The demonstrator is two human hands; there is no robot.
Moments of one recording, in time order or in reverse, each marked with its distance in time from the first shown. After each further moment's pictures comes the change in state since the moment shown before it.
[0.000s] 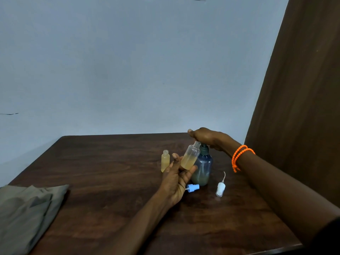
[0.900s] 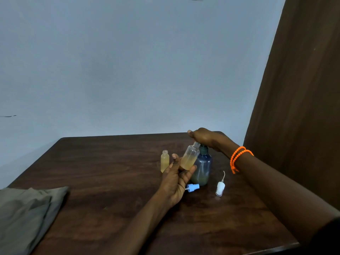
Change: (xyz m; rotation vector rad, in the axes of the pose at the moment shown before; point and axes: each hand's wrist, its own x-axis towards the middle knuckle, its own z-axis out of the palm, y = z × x) left_hand -0.001 0.001 0.001 0.007 0.001 -0.010; right_hand -0.001 0.001 0.001 -0.033 0.030 -0.023
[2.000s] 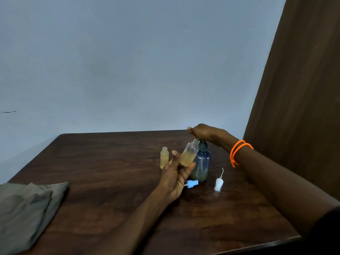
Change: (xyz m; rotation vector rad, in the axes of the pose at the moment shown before) left_hand 0.003 -0.002 -0.003 -0.019 0.001 0.018; right_hand -0.013 -0.010 -0.002 -0.023 -0.012 0.009
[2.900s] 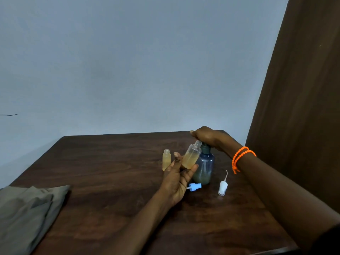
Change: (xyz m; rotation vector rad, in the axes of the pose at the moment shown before) left_hand -0.002 0.004 0.003 0.018 -0.001 -0.017; right_hand 0.006 0.006 0.004 0.065 0.035 -0.010
